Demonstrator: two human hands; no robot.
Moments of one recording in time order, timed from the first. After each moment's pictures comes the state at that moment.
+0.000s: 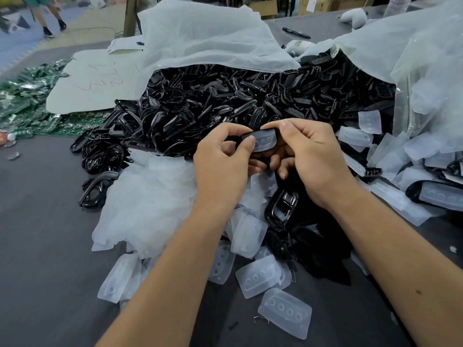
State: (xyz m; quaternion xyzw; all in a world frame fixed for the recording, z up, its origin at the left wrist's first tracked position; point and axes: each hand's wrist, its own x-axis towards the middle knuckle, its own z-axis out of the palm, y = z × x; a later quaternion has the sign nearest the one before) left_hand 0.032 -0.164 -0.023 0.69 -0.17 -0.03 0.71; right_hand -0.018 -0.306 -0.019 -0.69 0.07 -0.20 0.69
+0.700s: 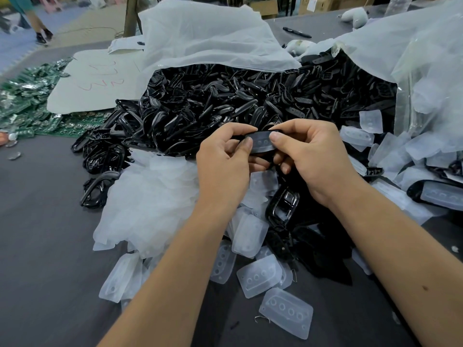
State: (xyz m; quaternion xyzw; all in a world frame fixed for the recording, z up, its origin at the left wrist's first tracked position) left_hand 0.032 -0.164 -0.024 0.68 -0.18 -0.04 0.71; right_hand -0.018 -0.308 -0.018 -0.71 0.12 -0.22 0.66
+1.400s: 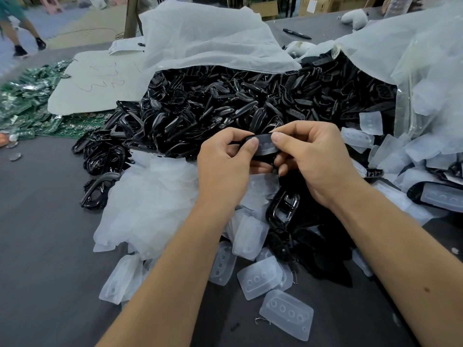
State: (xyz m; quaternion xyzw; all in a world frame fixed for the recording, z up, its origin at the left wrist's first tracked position) left_hand 0.029 -0.163 -0.019 0.68 -0.17 -0.07 0.71; right_hand -0.022 -0.307 -0.013 -0.69 0.12 -0.20 0.68
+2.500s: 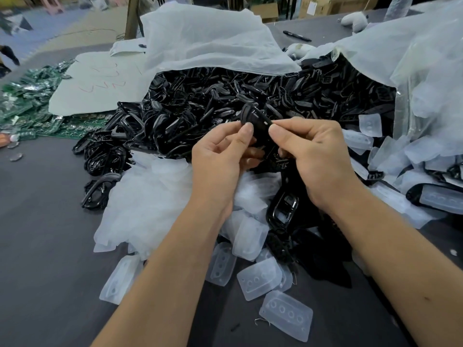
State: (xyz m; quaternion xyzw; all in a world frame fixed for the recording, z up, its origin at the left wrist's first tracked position) left_hand 0.030 -0.161 -0.010 0.56 -0.12 -0.11 0.81; right_hand -0.023 -0.301 -0.008 -0.71 0.06 -0.28 0.64
